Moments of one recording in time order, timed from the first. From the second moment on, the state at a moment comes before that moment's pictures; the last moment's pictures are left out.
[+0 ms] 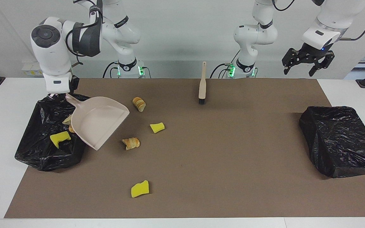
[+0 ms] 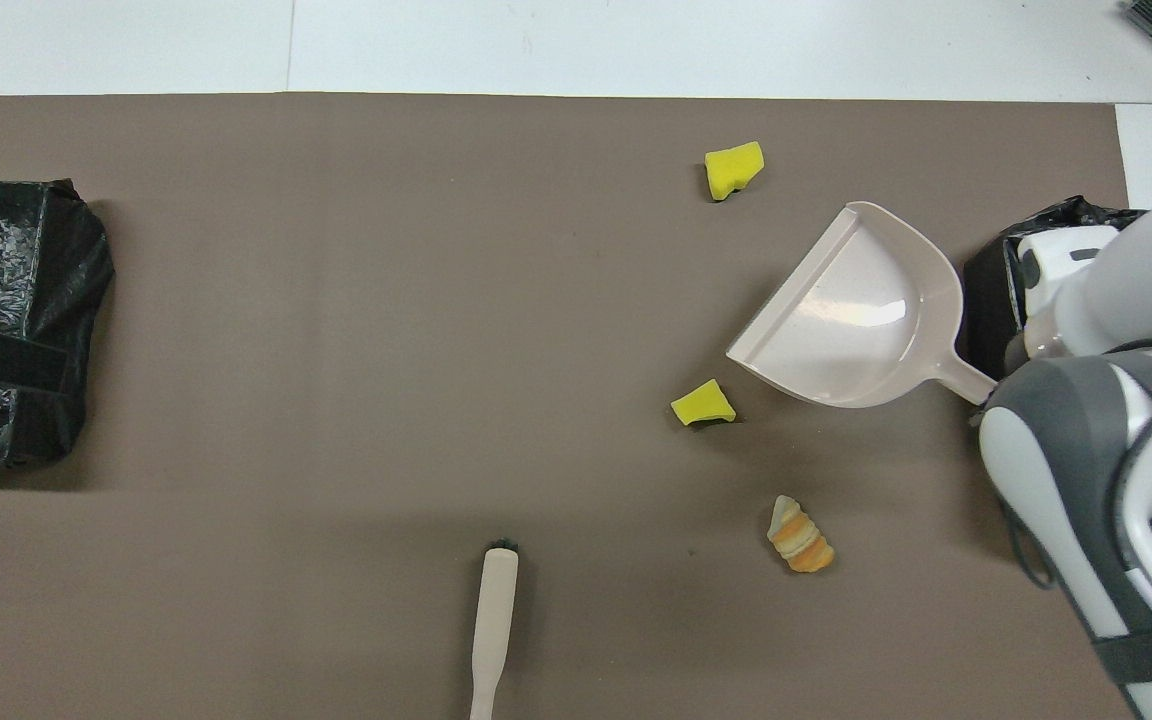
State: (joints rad) left arm -0.14 -0.06 0.03 -1.52 0.02 1.43 0.08; right arm -0.10 0.02 0.19 -1.92 -0.14 1.74 -0.66
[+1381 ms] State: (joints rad) left arm -0.14 -0.06 0.03 -1.52 0.02 1.43 0.08; right arm 0.52 0.46 0.19 -1.65 0.04 2.07 0.70
